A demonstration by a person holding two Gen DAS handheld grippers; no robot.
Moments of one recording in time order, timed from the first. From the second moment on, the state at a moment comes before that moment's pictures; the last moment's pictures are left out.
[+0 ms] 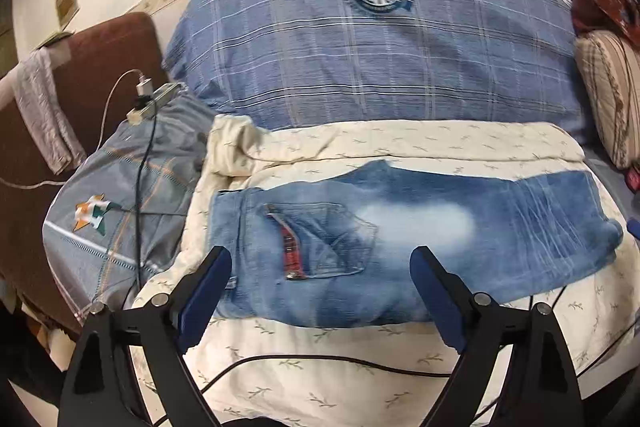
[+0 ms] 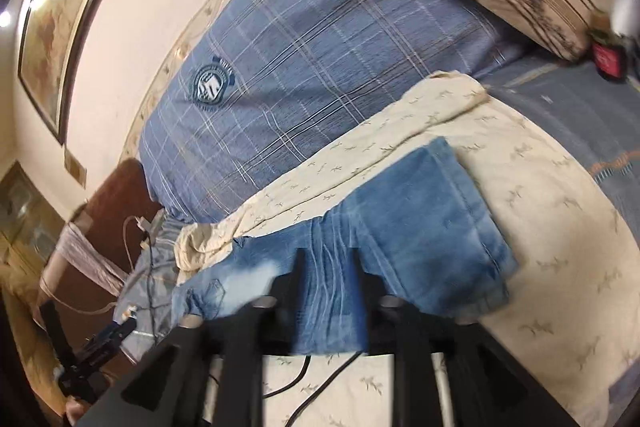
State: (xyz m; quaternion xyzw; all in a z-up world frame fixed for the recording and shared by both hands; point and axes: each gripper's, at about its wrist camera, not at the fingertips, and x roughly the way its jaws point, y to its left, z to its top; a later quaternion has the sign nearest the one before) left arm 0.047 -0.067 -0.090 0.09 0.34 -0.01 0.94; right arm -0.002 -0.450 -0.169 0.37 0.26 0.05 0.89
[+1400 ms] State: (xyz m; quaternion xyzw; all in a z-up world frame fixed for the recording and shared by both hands) left arm 0.055 -0.119 -0.141 0.13 0.40 -0.06 0.90; right arm 0.005 -0.503 -0.253 0.55 0.35 -0.02 0.76
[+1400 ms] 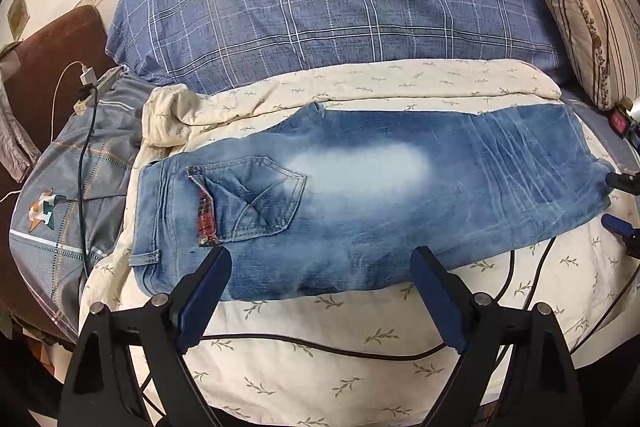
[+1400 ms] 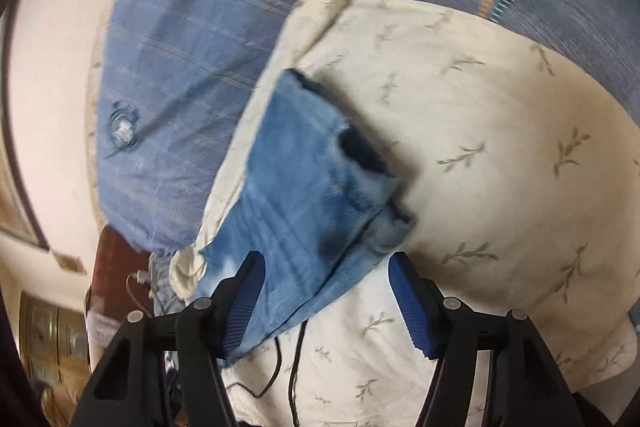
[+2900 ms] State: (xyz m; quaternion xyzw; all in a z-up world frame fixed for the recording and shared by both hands) left arm 0.091 0.010 -0.152 0.02 0.43 0.03 0.90; right arm 0.124 -0.228 -0.217 0.29 0.45 0.15 0.83
